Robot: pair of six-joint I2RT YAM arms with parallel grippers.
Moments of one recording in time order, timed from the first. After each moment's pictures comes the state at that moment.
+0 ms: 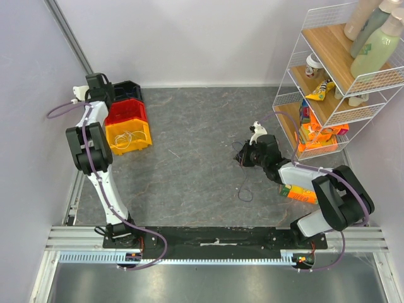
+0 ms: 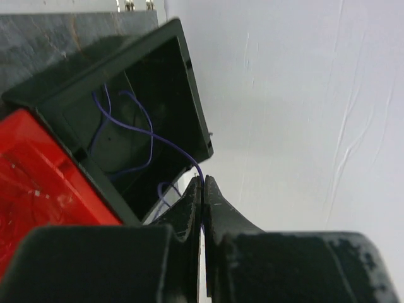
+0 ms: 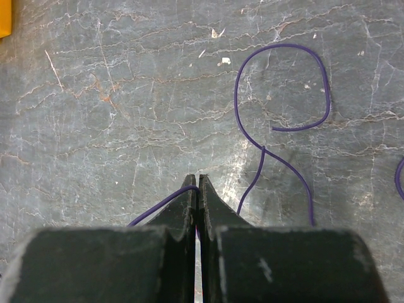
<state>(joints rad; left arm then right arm) 0.24 2.17 1.74 -0.06 -0.16 -1.38 0.44 1.48 0.57 0.34 -0.19 0.48</state>
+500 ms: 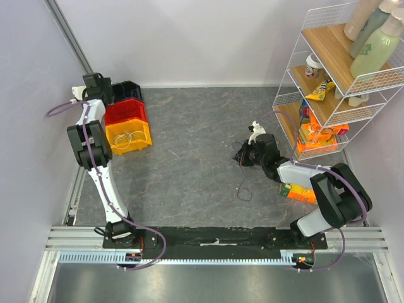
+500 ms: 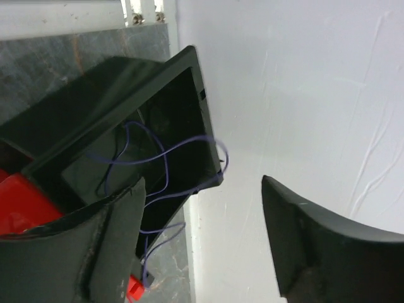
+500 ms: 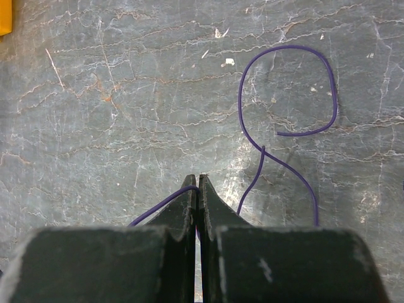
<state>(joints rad) 0.28 2.33 1.95 -0.15 -0.11 -1.40 0.44 1.51 0.60 0.34 -0.20 0.48</state>
